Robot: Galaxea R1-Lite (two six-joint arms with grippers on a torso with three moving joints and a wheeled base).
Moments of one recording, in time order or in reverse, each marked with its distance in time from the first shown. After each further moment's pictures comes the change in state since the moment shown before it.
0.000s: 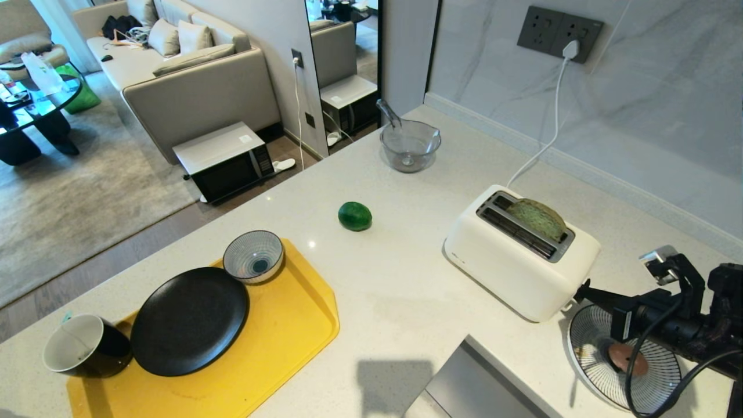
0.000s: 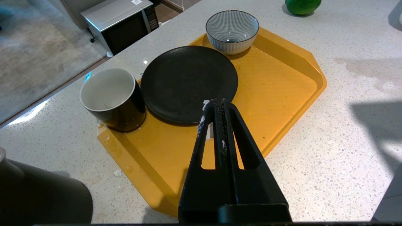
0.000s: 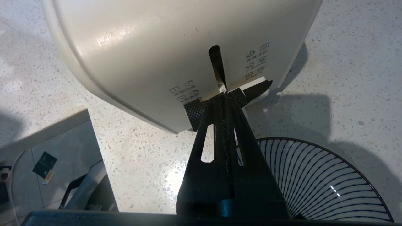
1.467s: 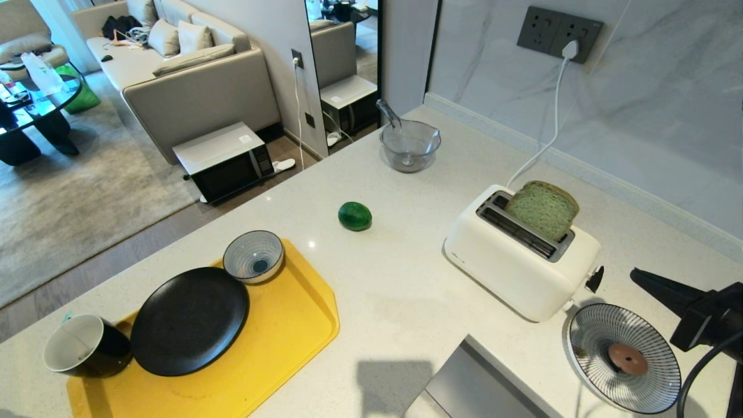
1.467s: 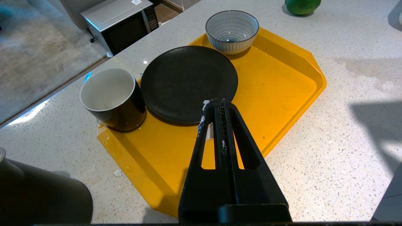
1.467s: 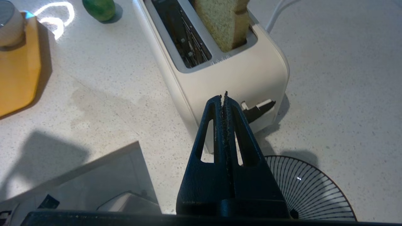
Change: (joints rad) left arm 0.000 0.000 0.000 0.000 0.000 0.000; right arm -0.004 -0.426 0.142 -0.002 0.008 0.126
